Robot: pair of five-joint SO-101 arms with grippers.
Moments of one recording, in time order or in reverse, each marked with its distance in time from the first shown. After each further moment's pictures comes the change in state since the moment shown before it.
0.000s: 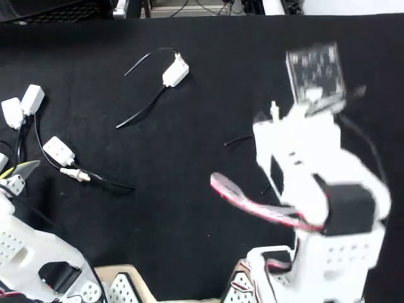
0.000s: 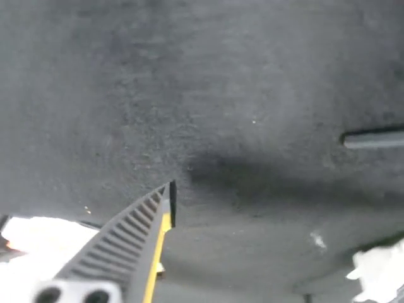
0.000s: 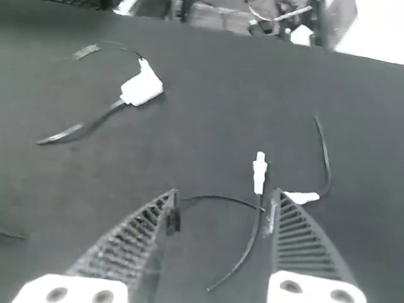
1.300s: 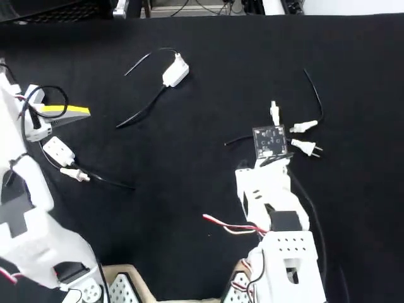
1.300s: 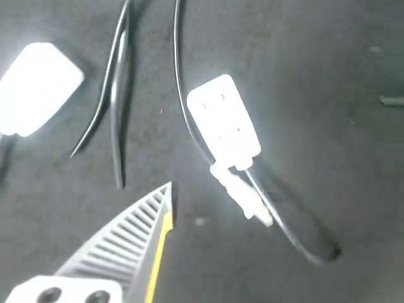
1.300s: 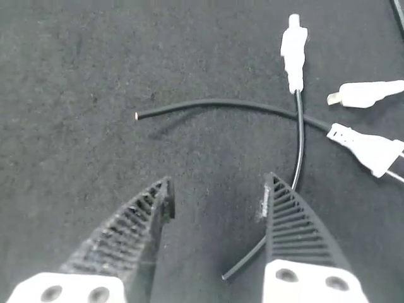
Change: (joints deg) left arm 23.8 -7.5 -20.1 -3.9 -34.6; right arm 2.1 -18.7 79.5 -55.9 -0.8
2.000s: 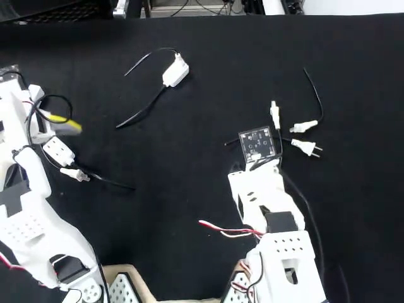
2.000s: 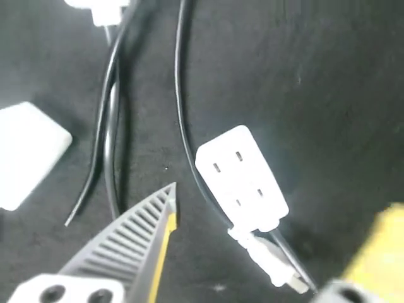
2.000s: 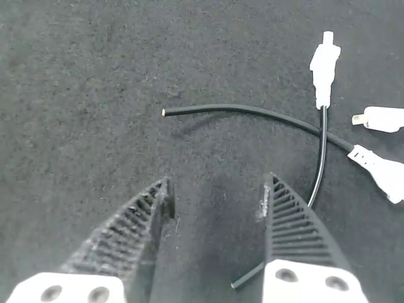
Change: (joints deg) left arm 0.0 8.6 0.8 -10.4 -6.9; right arm -3.6 0.0 1.1 -1.4 3.5
